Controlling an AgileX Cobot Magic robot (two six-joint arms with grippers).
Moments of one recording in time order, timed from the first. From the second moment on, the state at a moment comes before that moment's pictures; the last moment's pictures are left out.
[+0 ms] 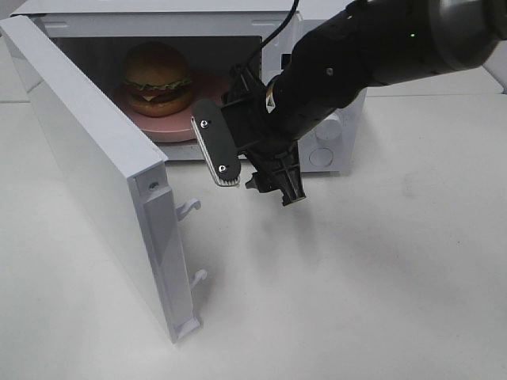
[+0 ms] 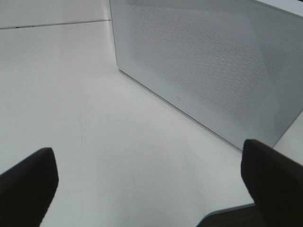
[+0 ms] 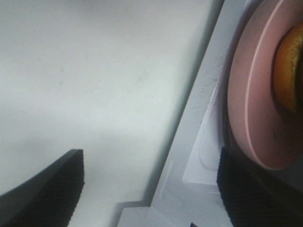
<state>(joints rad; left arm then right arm) 0.01 -0.01 -0.52 -0.22 1.09 0.18 0.66 1.89 -1.21 -0.18 0.28 -1.22</state>
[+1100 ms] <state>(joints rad) 0.01 -0.01 -0.52 -0.22 1.09 0.18 0.66 1.34 -0.88 -0.18 0.67 -0.21</state>
